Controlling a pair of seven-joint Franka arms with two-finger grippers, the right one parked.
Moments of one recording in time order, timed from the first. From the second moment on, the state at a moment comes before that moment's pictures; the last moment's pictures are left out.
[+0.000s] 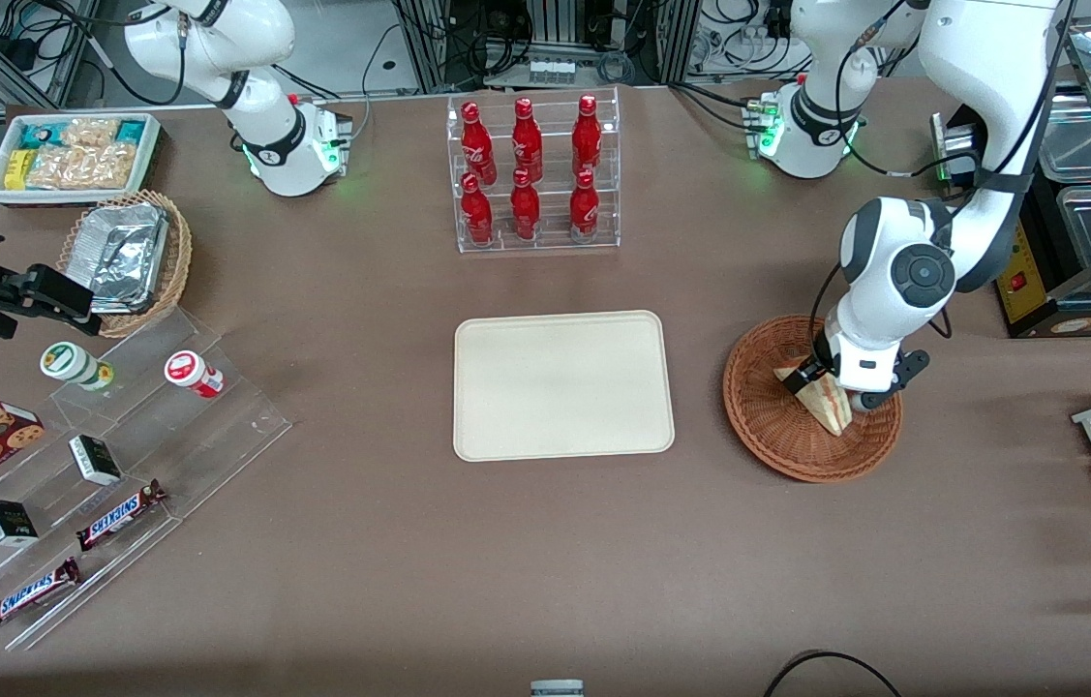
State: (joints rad) arm -0.08 0.21 -0.12 -2.29 0.03 2.47 -0.85
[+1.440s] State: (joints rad) arm -0.37 0.23 -0.14 -1.94 0.07 1.96 -0.78
